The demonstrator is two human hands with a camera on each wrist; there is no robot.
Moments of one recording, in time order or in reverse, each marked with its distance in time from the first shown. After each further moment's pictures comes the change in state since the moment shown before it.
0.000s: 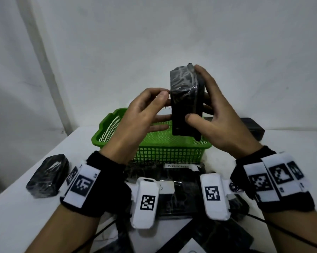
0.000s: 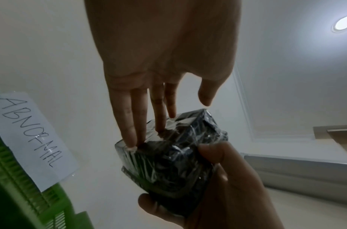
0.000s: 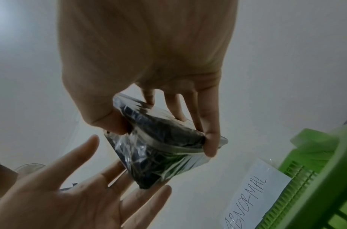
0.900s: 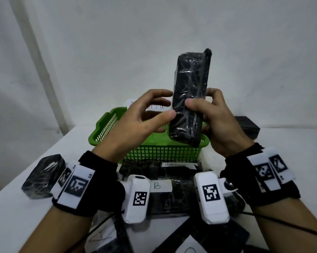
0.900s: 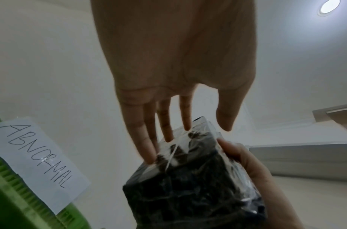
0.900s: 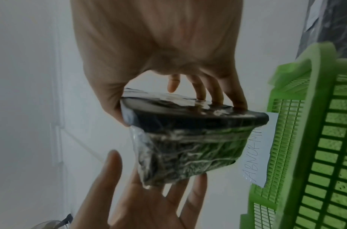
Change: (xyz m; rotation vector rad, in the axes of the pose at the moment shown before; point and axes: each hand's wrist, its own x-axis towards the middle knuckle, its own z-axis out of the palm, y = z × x) left_hand -0.005 -0.003 -0.010 0.215 -0.166 0.052; right_hand 0.007 0.007 0.009 0.532 0.180 0.353
